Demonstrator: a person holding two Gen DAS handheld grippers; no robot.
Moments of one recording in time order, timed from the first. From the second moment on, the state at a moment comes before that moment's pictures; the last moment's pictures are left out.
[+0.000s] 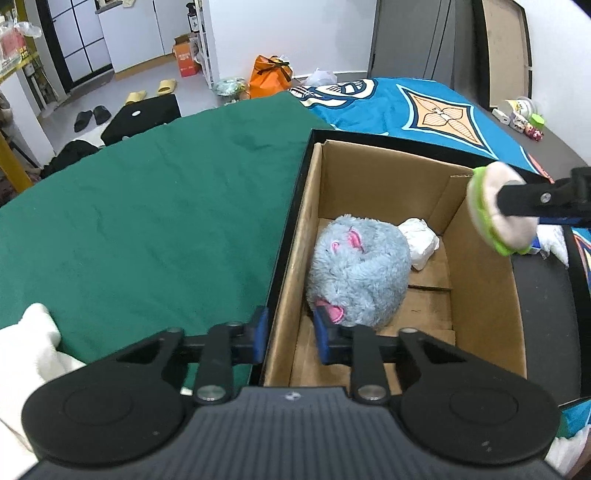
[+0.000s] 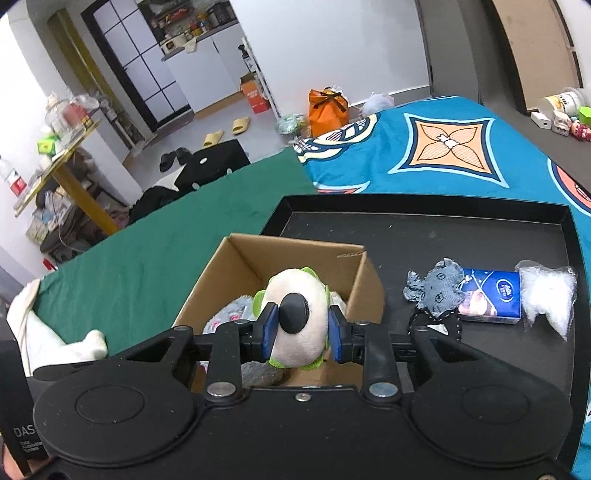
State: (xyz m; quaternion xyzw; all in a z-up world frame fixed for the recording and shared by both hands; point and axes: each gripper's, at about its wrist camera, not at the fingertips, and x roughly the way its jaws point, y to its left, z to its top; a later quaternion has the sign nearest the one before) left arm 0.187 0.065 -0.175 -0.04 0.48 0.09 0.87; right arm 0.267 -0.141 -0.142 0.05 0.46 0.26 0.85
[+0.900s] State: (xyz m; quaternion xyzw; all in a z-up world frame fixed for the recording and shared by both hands) left arm 0.187 0.068 -0.173 -0.05 0.49 0.09 0.87; right arm 0.269 -0.177 -0.146 0.03 0.46 0.23 0.86
